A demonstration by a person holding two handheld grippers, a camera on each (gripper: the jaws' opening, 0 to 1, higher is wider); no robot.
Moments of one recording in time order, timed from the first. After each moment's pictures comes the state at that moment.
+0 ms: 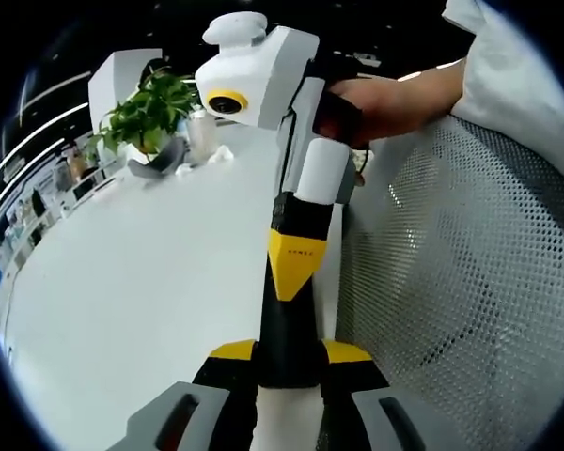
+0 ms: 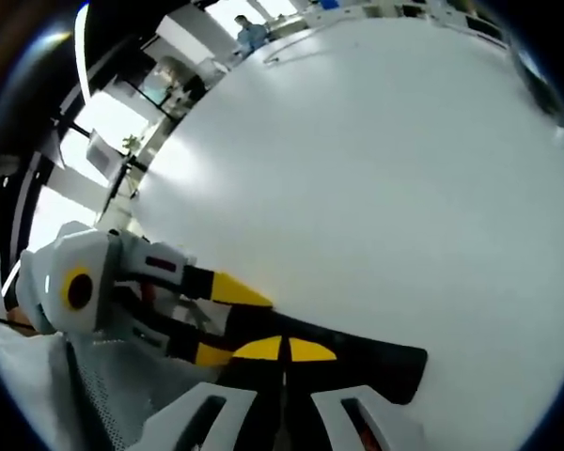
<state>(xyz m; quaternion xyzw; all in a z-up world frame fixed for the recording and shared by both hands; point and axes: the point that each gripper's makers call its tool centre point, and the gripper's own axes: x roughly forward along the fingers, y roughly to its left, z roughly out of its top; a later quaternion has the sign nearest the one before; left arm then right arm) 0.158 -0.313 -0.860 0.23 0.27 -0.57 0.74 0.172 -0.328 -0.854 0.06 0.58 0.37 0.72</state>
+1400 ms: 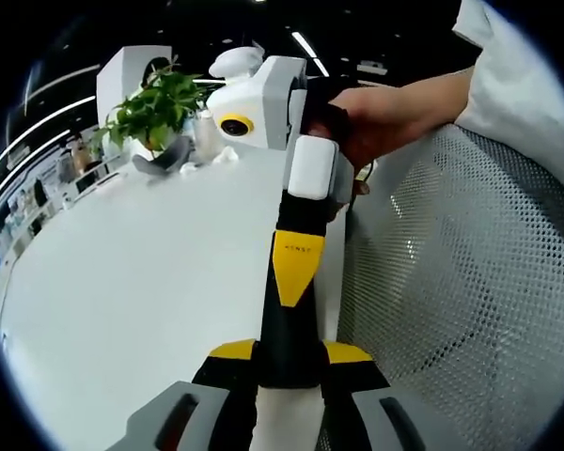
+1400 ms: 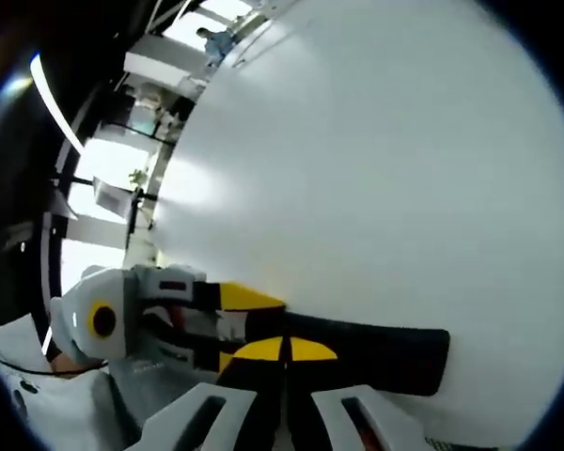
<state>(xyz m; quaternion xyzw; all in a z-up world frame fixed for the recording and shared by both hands) 0.160 -0.314 -0.861 0.21 0.28 -0.57 0.74 0.168 -0.322 -0.852 0.19 0.62 0.36 0.67</state>
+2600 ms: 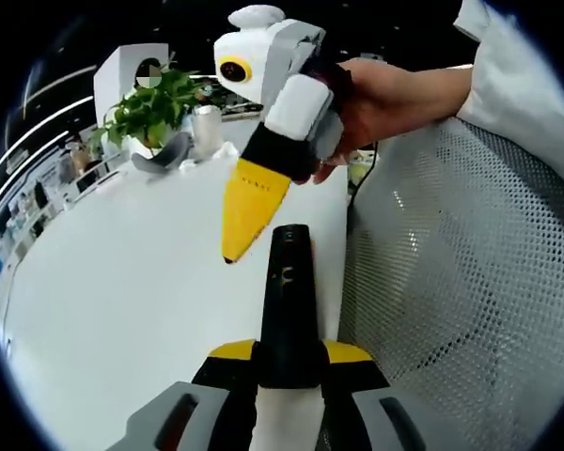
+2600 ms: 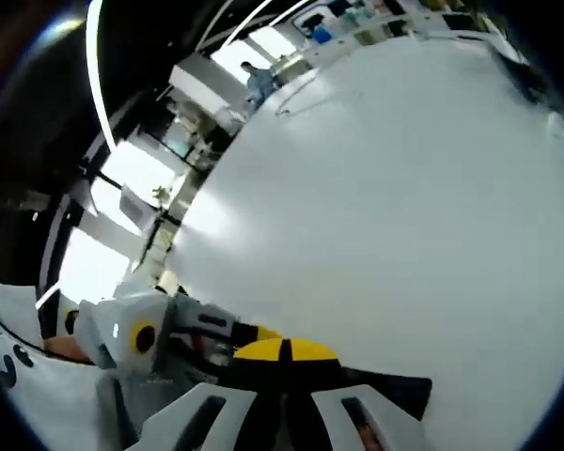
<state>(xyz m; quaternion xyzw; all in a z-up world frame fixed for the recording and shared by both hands) 0.162 -0.316 -0.860 0.23 0.29 -0.56 0.74 0.210 -0.319 -0.784 0.18 0.42 0.42 0.78</state>
